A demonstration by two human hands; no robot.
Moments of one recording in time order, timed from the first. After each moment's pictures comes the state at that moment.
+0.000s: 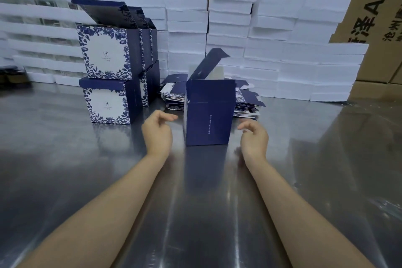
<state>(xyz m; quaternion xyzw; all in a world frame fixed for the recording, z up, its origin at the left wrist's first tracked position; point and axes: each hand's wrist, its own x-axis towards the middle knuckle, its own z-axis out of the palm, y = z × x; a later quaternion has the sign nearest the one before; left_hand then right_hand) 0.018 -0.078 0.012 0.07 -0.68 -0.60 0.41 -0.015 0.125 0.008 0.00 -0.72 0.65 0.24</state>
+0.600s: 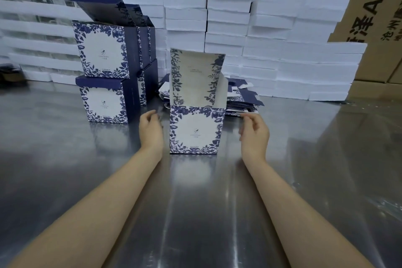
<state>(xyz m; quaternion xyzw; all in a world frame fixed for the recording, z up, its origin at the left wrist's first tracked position) 0.005 -0.088 0.014 0.19 -0.63 -0.69 0.30 -0.011 0.122 0.015 0.06 -0.65 0.70 0.29</state>
